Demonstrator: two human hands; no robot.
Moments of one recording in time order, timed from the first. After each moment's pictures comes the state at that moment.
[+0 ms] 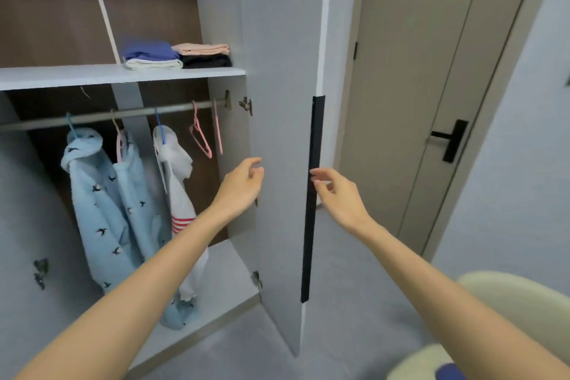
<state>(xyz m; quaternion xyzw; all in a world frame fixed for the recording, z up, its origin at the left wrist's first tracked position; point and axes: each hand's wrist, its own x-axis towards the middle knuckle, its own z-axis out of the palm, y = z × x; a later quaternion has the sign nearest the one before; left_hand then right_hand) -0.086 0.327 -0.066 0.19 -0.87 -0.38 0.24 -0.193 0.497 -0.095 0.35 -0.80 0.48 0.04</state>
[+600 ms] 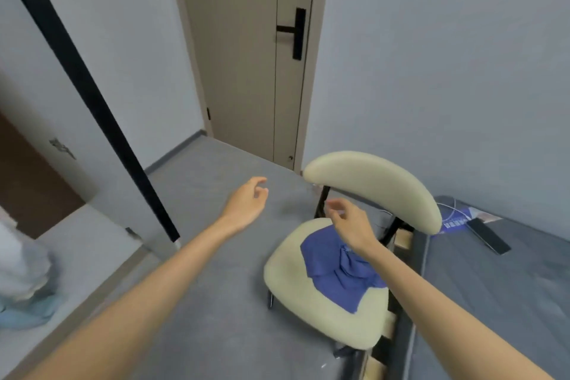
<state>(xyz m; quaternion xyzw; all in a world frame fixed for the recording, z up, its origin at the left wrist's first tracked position) -0.230 0.625 -0.259 0.04 -0.91 -0.42 -0.03 -0.222 0.853 -0.296 -0.01 -0.91 0.42 -0.05</state>
